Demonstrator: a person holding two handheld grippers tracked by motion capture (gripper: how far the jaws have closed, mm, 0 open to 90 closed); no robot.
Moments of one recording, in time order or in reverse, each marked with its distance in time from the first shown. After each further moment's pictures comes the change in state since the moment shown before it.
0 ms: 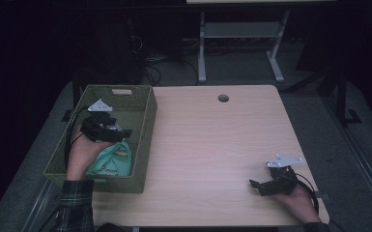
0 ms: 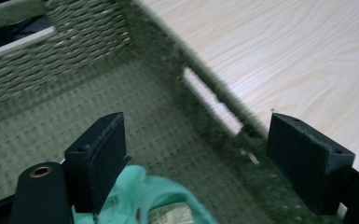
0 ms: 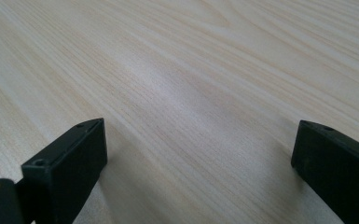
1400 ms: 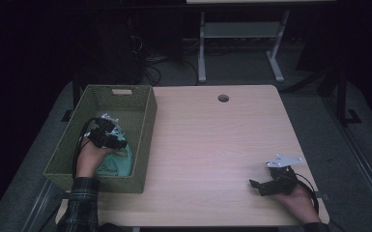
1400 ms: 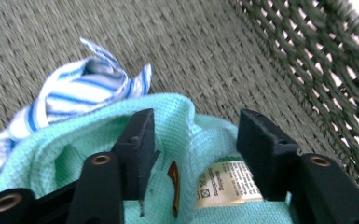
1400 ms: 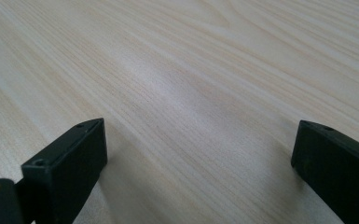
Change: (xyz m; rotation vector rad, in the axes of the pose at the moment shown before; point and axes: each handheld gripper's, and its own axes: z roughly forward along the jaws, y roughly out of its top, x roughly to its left) left arm 0.030 -0.042 0.064 0.289 0.035 -0.101; right arm 0.000 0.000 0.000 0.000 0.000 0.000
